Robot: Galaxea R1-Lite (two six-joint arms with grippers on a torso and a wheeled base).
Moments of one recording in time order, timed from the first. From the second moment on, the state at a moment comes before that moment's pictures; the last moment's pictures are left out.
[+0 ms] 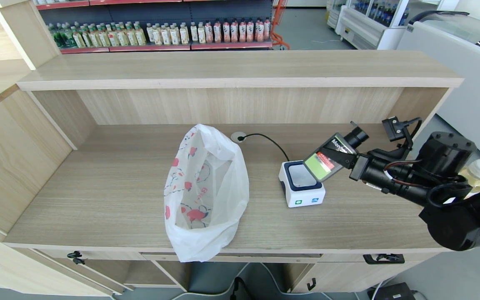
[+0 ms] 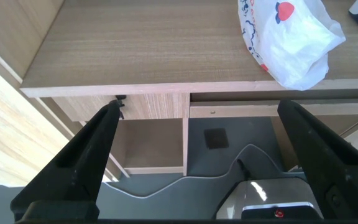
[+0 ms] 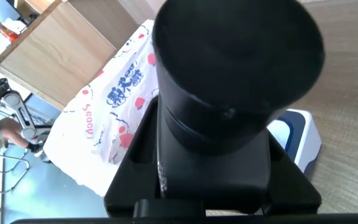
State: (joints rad) left arm -0.01 0.00 0.00 0.04 -0.04 0.03; right arm 0.17 1.95 -0.70 -1.37 0.66 0.38
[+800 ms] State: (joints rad) left arm -0.01 0.00 0.00 0.04 -0.04 0.03; right arm 0.06 1.54 -0.69 -0.98 0.12 -0.15
